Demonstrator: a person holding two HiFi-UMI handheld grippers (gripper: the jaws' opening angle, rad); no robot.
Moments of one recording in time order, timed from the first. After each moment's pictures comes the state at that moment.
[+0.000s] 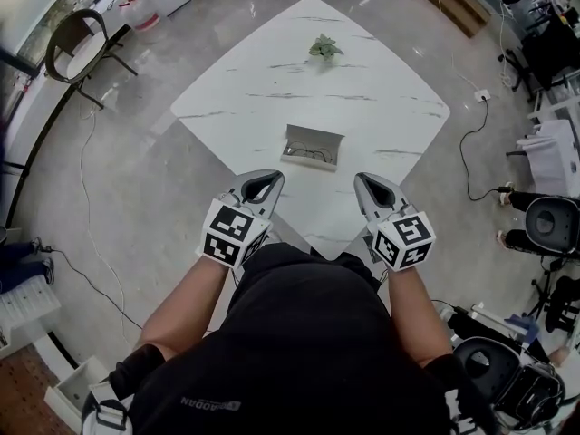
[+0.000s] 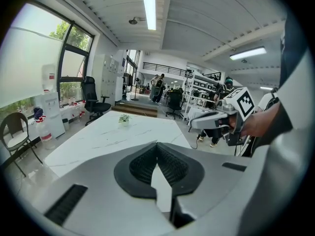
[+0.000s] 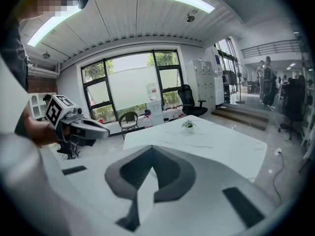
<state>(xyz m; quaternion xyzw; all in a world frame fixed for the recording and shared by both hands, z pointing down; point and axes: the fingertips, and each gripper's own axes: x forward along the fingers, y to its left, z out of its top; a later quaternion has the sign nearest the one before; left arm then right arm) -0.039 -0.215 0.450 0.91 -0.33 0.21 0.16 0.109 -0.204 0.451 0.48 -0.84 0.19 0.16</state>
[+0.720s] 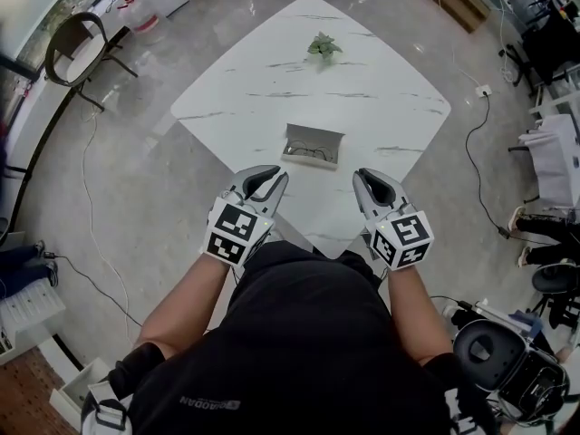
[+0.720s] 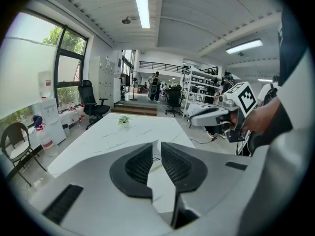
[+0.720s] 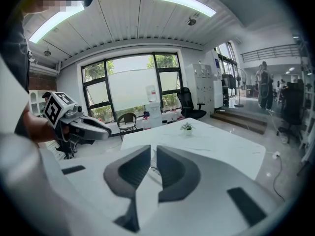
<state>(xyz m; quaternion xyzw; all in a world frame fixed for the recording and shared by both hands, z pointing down) -0.036 -0.221 0.451 0.91 -0.33 0.23 0.13 0.108 -0.208 0.449 0.49 -0.84 0.17 0.16</state>
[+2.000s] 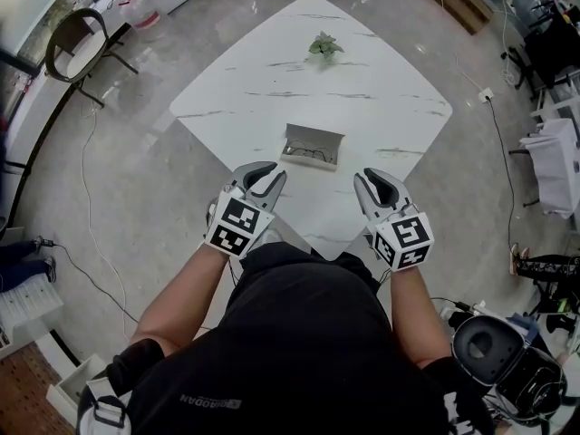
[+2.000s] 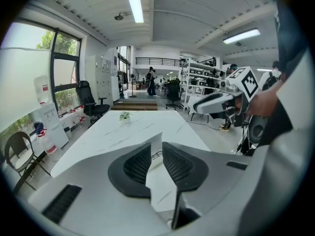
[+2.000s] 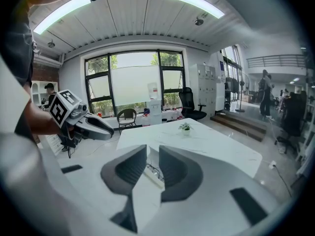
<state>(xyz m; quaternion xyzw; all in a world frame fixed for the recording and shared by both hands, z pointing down) -0.036 -0.231 0.477 0.90 -0.32 0.27 0.10 0.117 -0.211 0.453 0.48 -0.84 0.15 0.19</state>
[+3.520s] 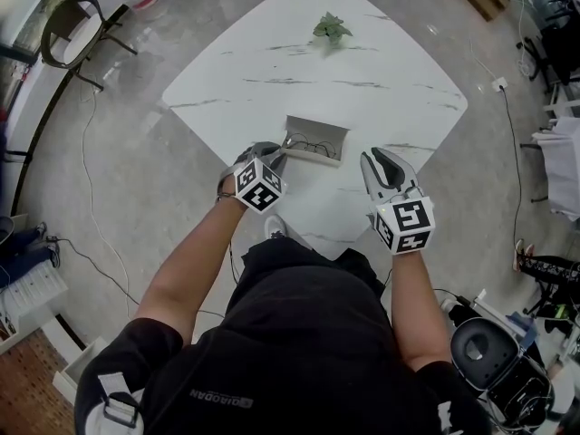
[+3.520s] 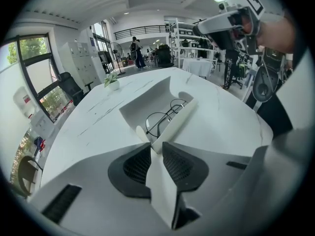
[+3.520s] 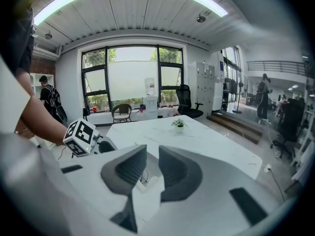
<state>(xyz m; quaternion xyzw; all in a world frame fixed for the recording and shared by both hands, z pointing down) -0.024 -0.289 0.658 0.85 -0.27 0.45 0.06 0.138 -0.267 0.495 0.50 -0.83 0.14 0.22</state>
